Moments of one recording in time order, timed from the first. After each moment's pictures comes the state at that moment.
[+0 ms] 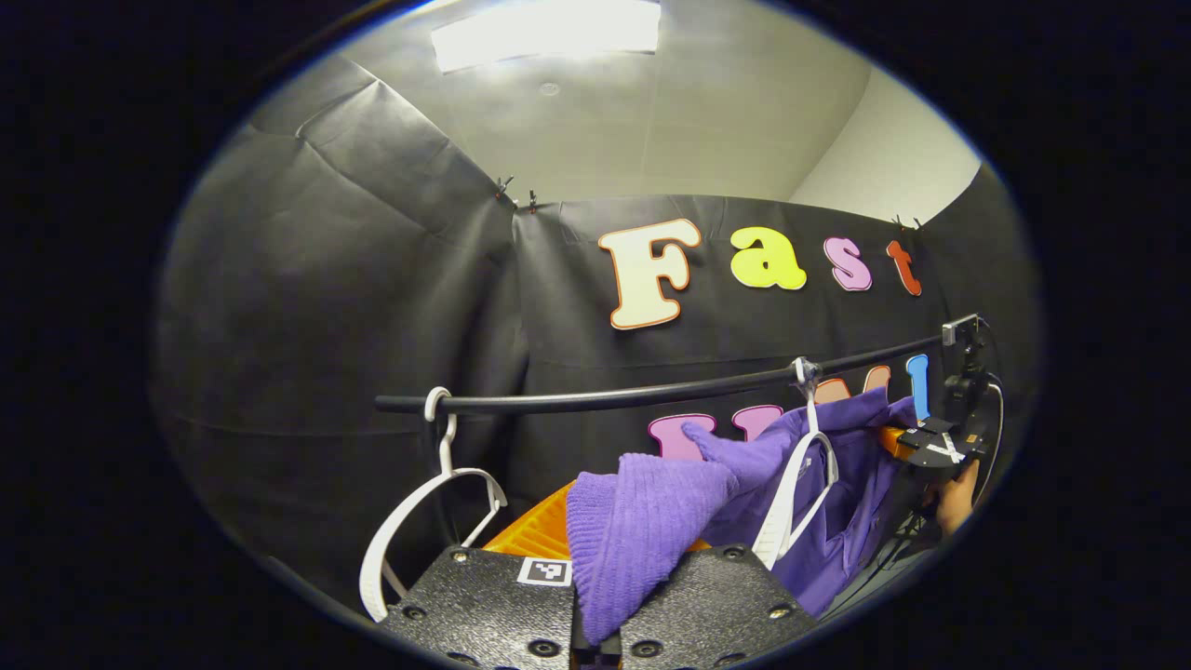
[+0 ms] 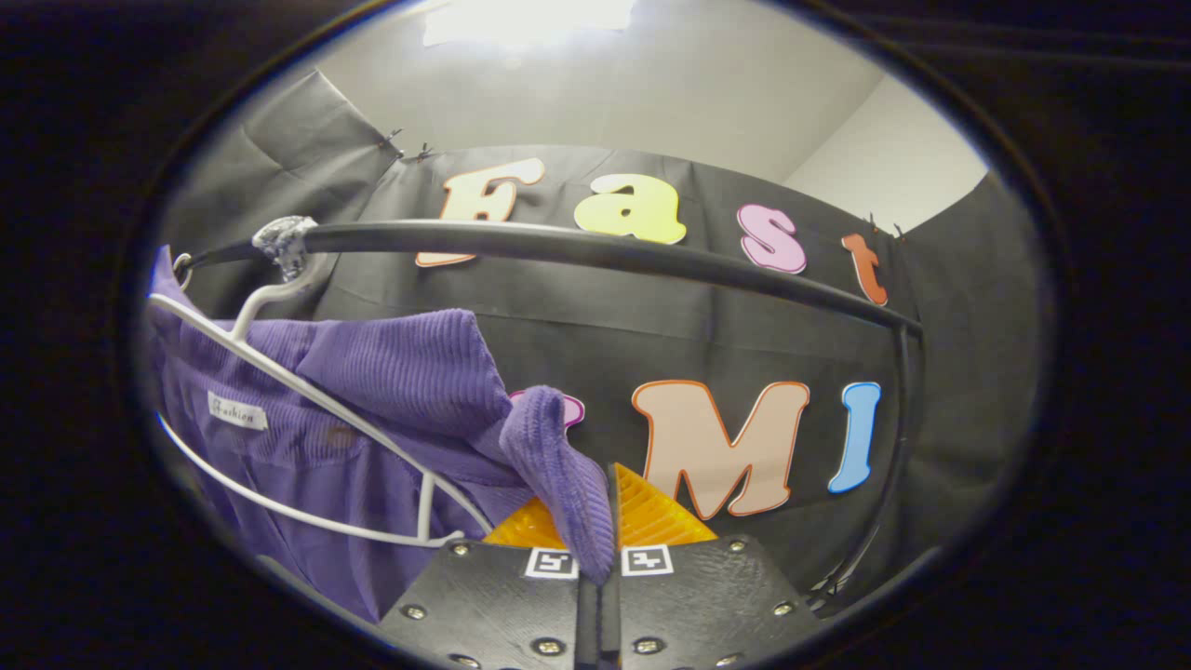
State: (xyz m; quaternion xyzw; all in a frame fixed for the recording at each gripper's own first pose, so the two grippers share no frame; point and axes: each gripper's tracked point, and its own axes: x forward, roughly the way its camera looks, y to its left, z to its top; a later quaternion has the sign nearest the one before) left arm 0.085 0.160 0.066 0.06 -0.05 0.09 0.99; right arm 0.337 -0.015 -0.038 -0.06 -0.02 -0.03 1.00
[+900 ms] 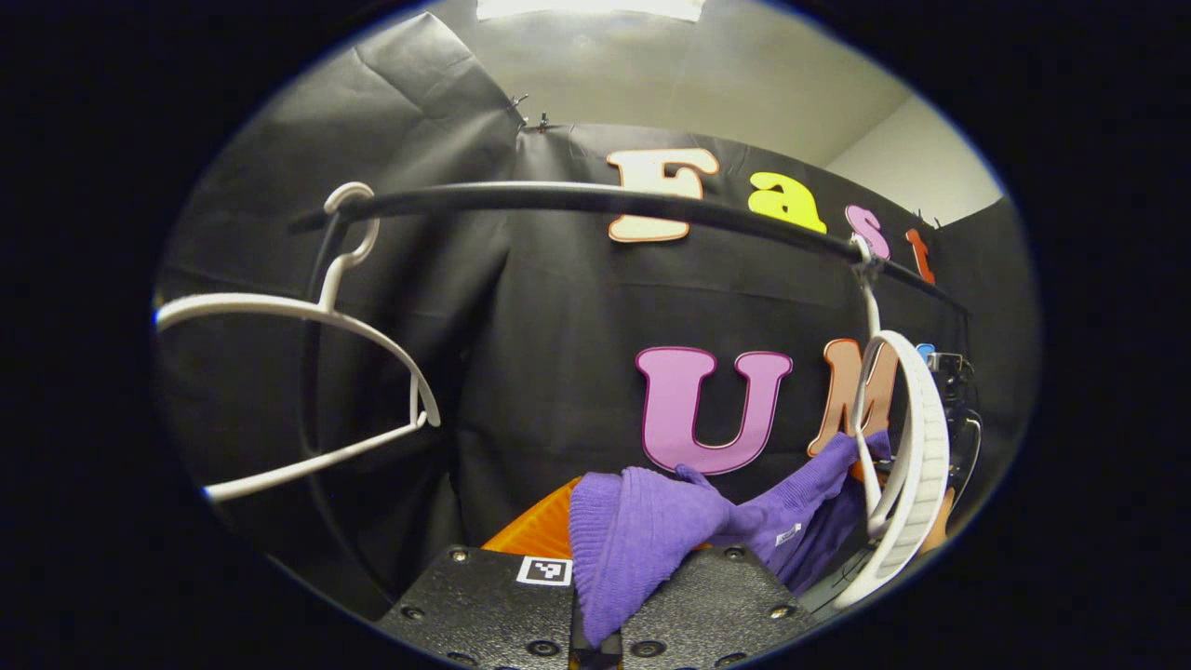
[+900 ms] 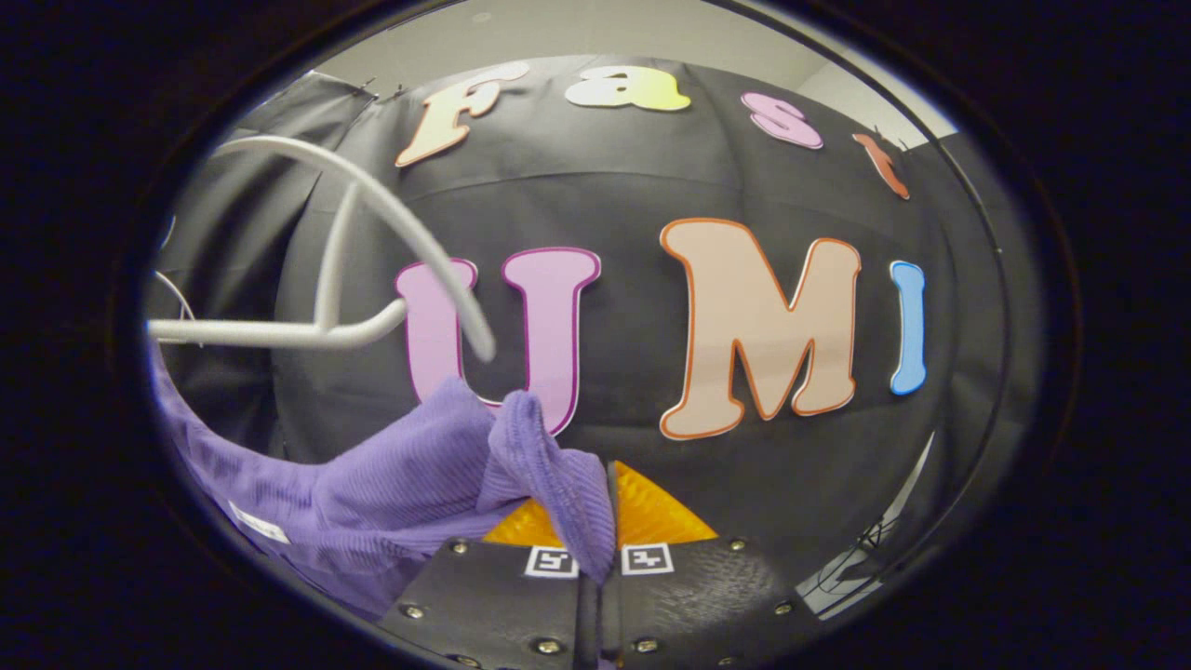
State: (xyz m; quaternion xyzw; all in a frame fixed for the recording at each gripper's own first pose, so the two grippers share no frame) left arm 0.171 0.170 -0.068 -0.02 0.03 0.07 1.00; right arm 0.383 -0.002 -0.201 -0.02 0.11 -0.02 0.99
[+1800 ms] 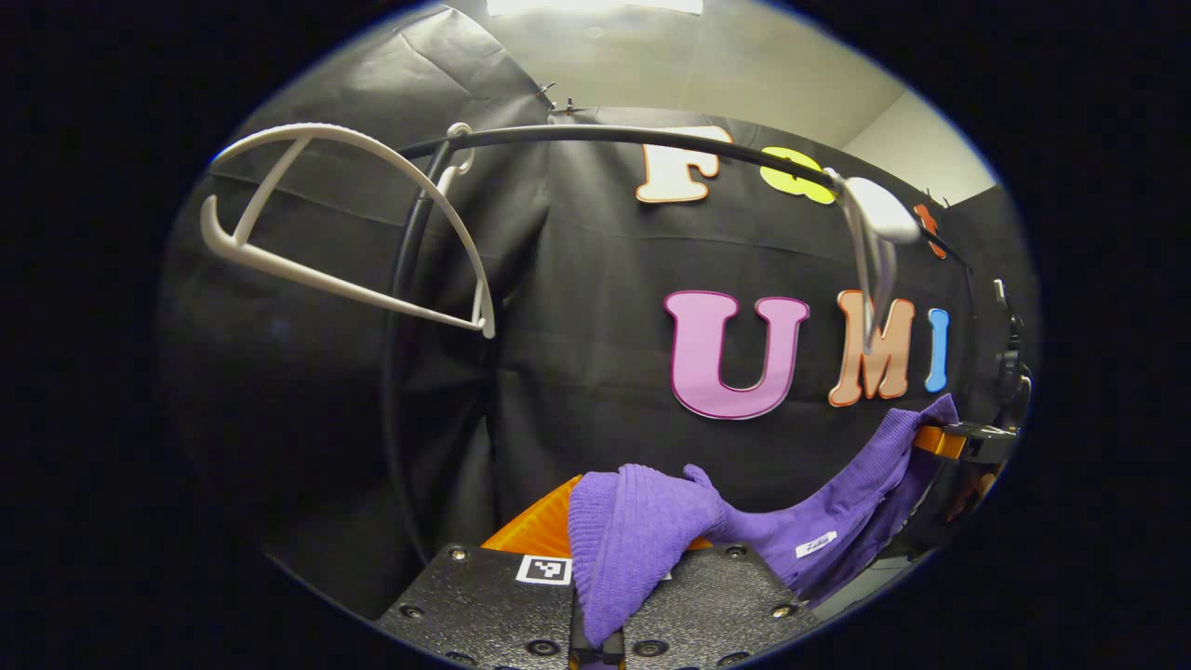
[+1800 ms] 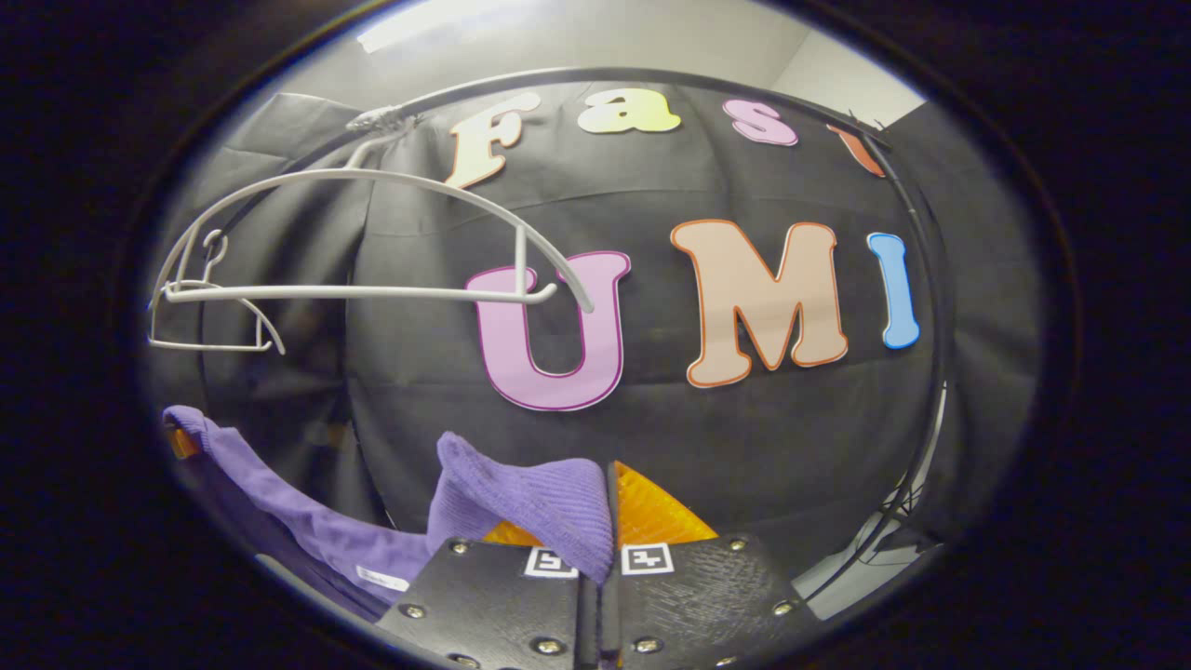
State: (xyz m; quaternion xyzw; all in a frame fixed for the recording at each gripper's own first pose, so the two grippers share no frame) left arm 0.087 0.165 -0.157 -0.01 0.05 0.10 0.99; right arm 0.235 0.031 -0.205 0.04 0.10 0.02 0.99
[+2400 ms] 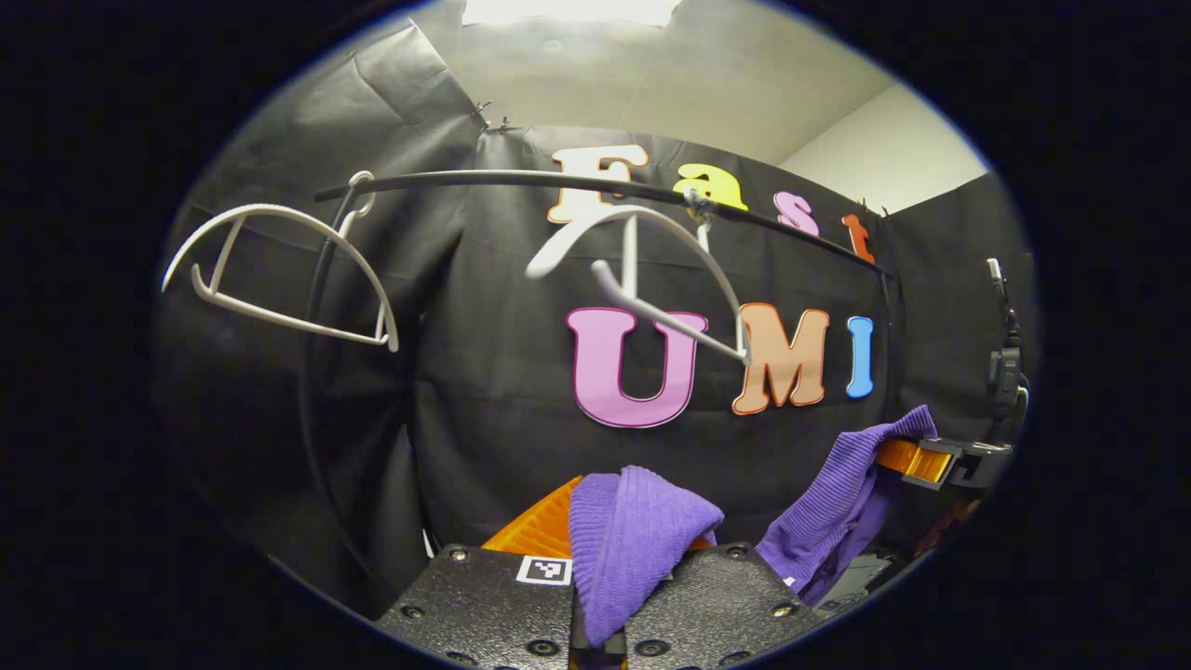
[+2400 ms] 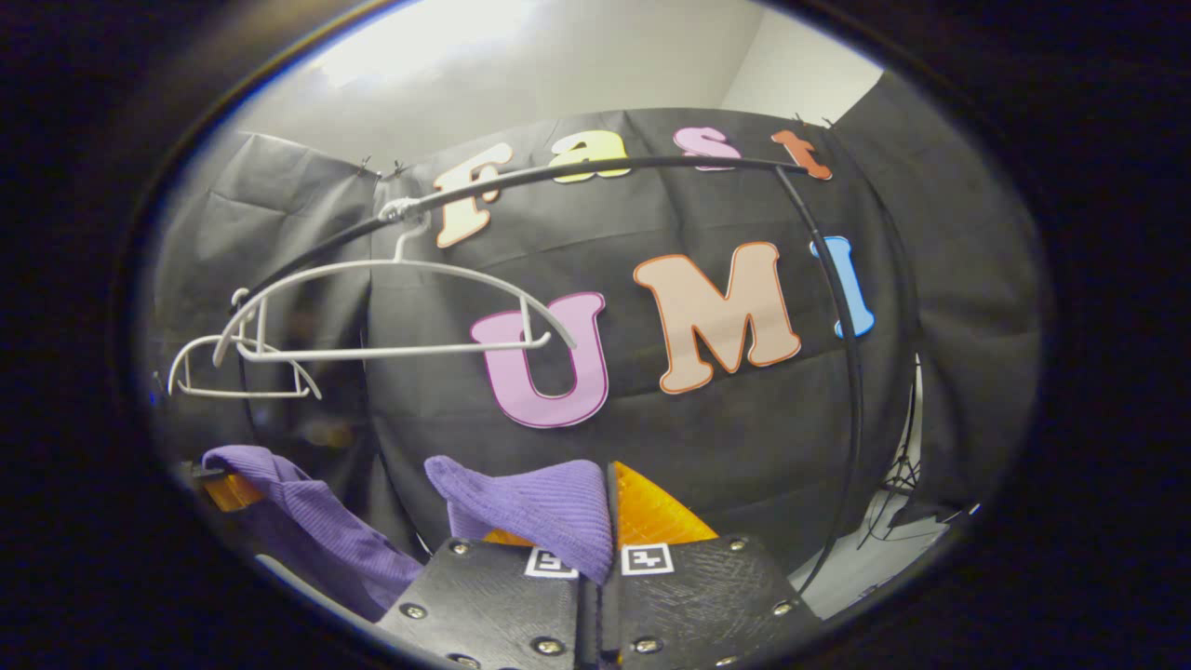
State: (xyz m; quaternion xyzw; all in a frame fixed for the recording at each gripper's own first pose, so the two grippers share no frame) left arm 0.073 0.044 -0.125 -0.01 0.01 0.00 1.00; right arm 0.141 0.008 -0.156 0.10 0.06 -0.01 0.99
